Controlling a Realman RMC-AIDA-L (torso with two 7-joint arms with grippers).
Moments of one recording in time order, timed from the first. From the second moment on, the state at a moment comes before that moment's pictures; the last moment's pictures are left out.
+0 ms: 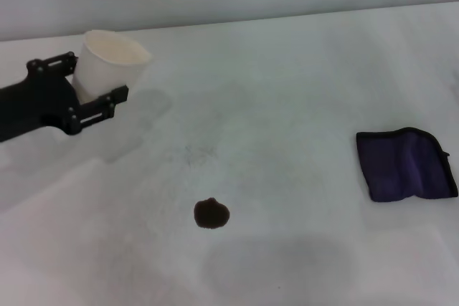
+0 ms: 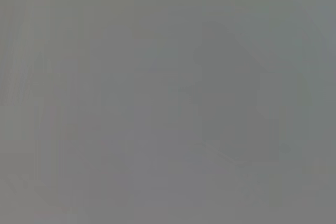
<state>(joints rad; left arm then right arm) -0.42 -2.07 0.94 0.78 -1.46 -1.33 2.03 0.27 2.01 -0.31 -0.06 2.07 1.54 -2.88</state>
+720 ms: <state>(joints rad) -0.39 -2.08 0.94 0.19 -1.88 -1.33 2.64 0.26 2.00 -0.35 -0.10 2.07 1.54 -2.87</state>
